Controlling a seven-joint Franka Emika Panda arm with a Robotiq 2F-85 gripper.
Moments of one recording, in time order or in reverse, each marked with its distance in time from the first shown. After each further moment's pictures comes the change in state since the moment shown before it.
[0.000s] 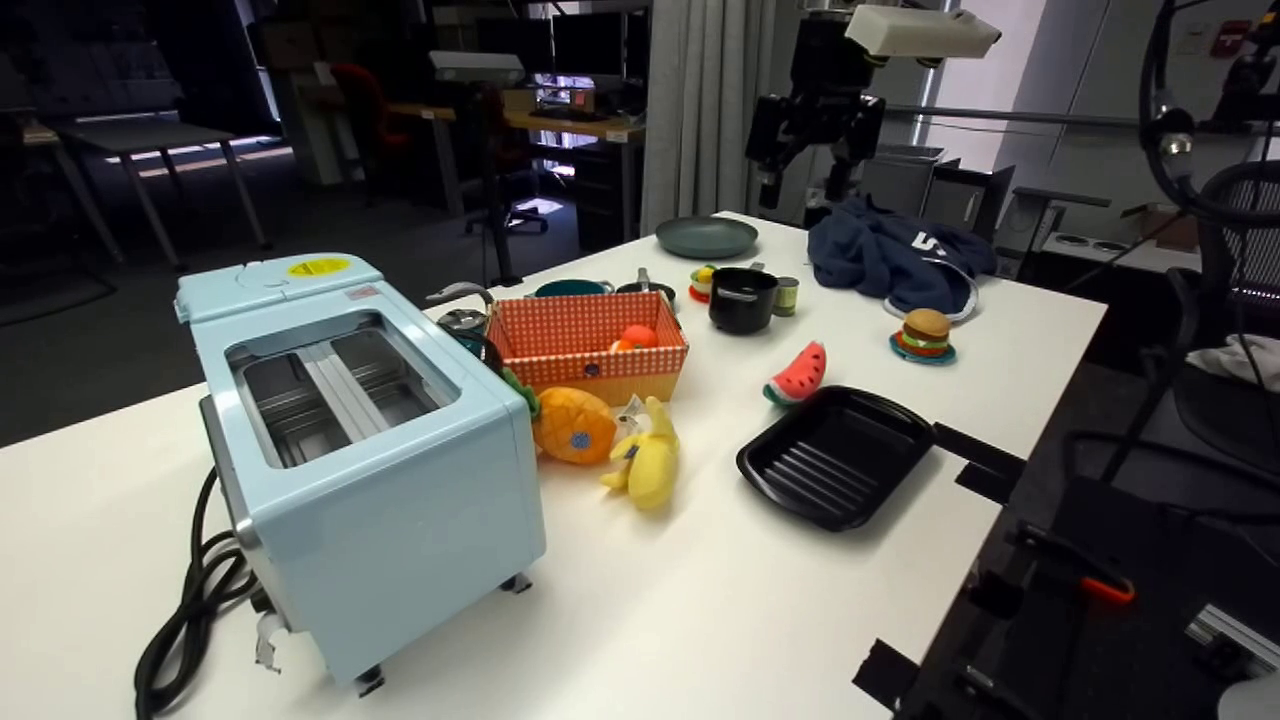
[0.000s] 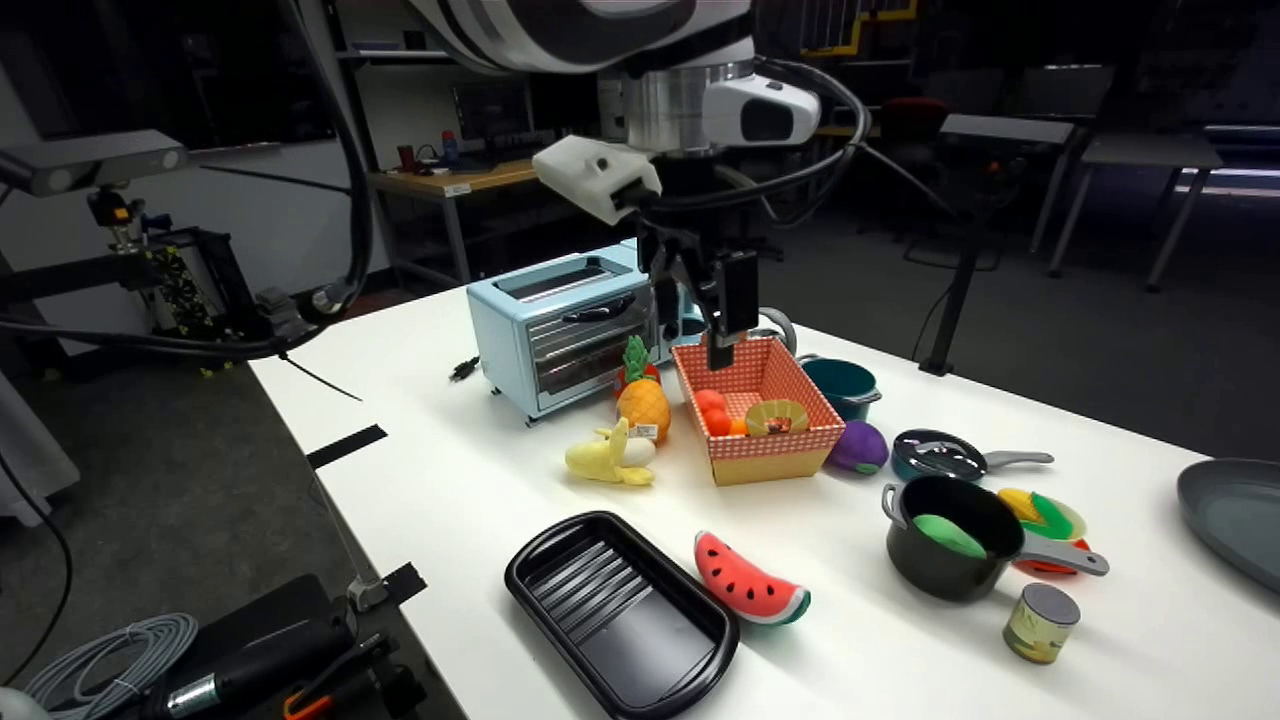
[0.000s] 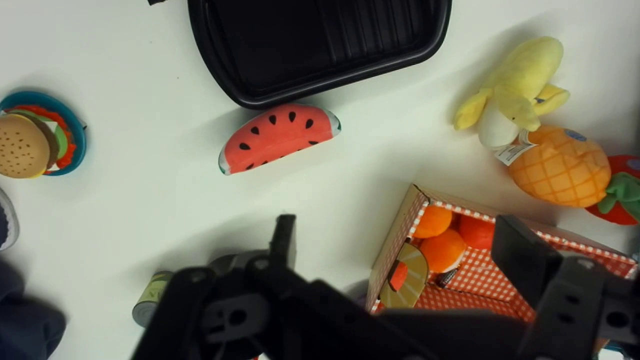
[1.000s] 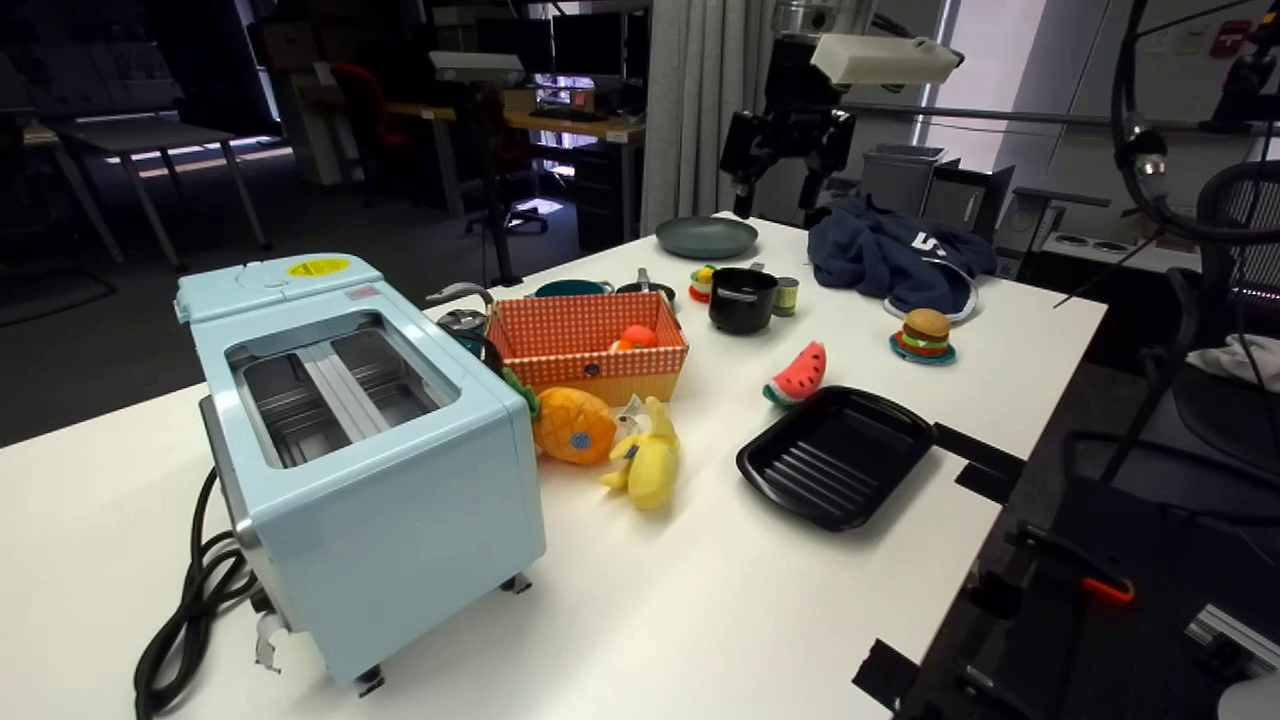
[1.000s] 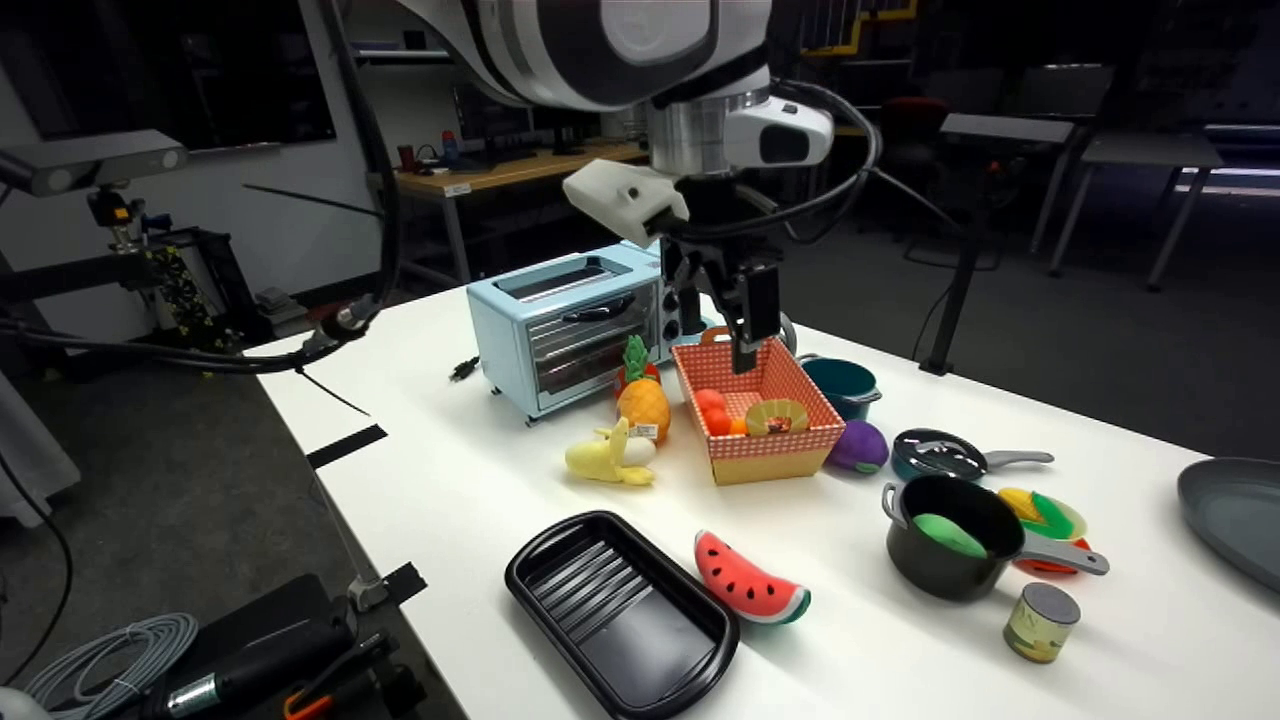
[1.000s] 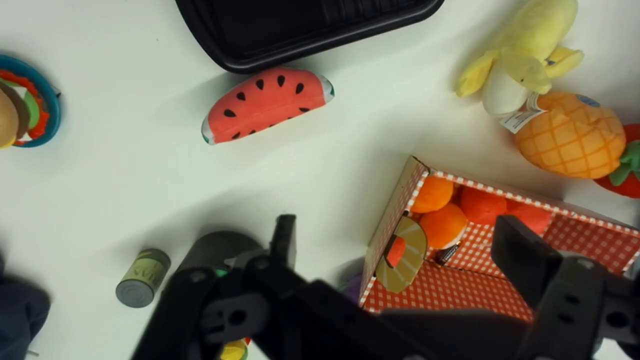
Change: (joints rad) arm 0.000 0.086 0.010 0.035 0.000 0.096 0.010
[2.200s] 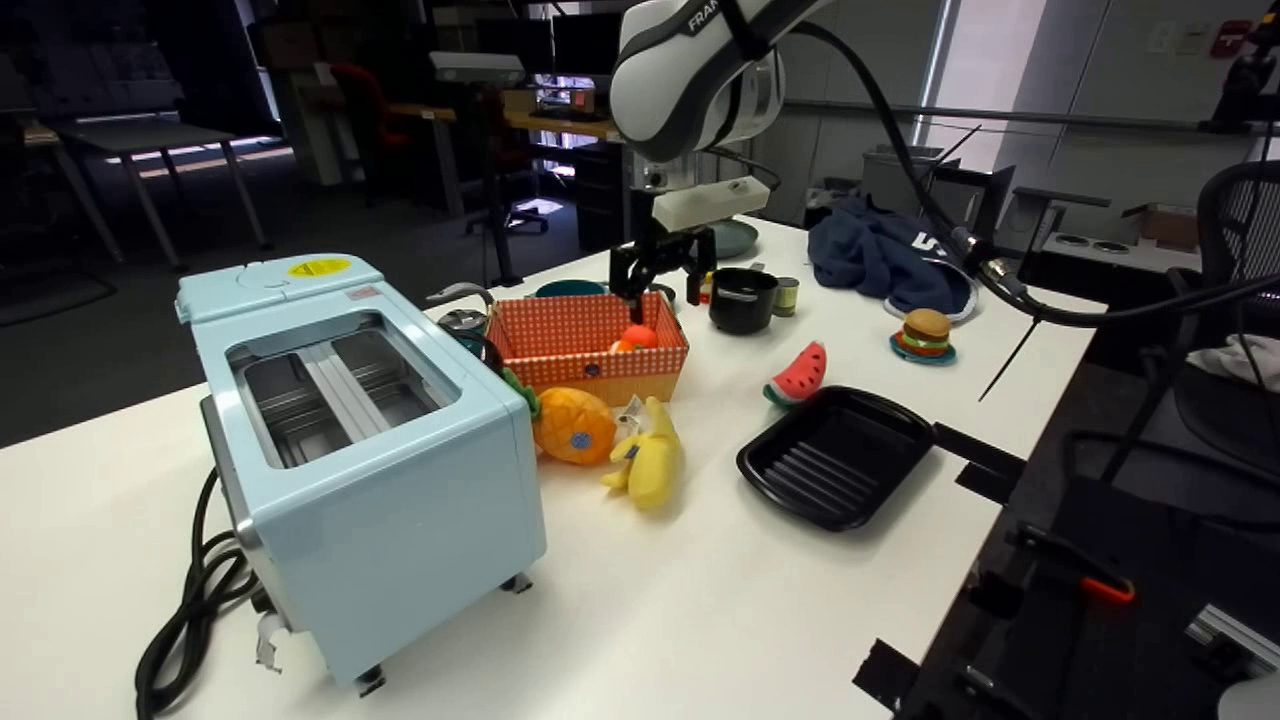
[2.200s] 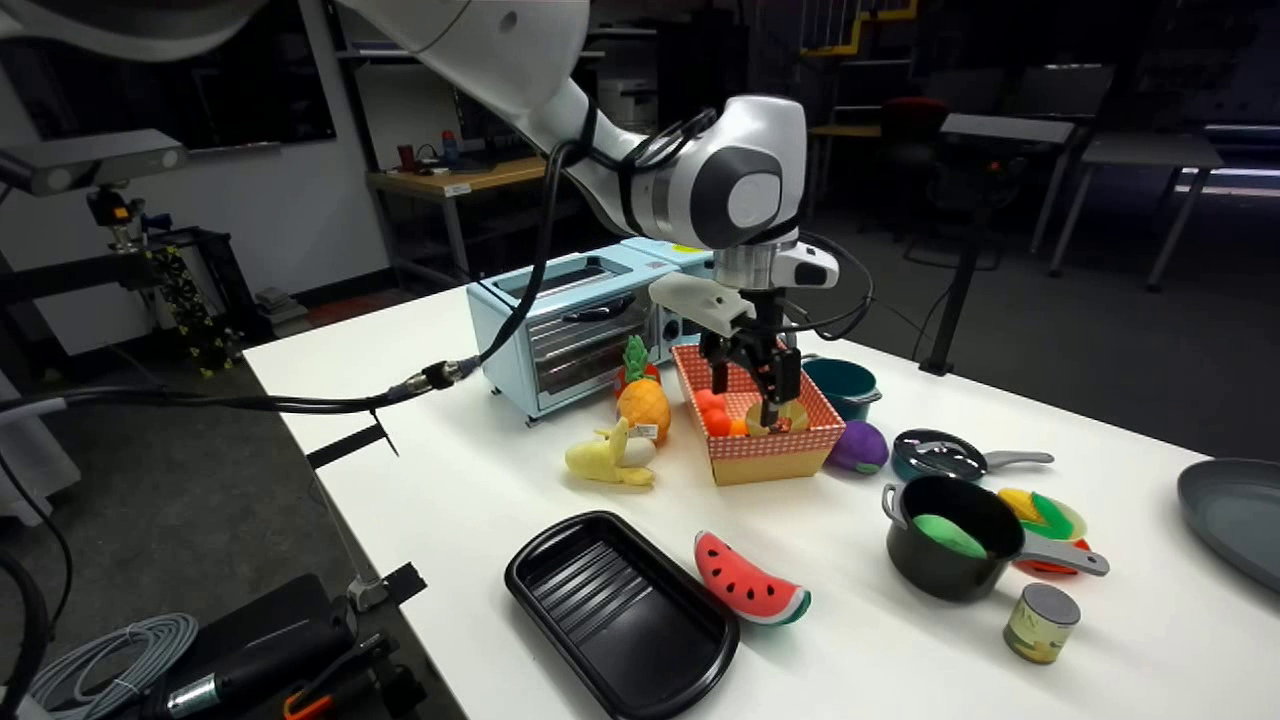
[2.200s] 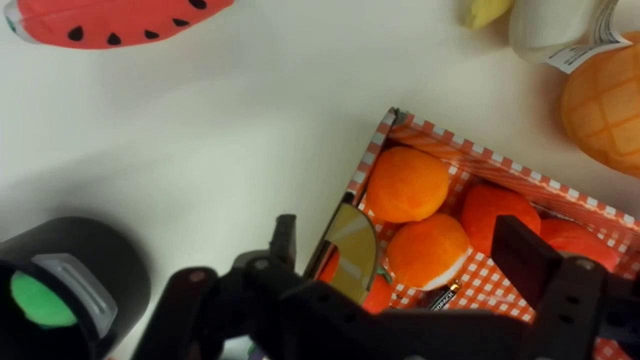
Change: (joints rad) arm 0.066 0.581 0.031 0.461 -0.028 -0.031 0.017
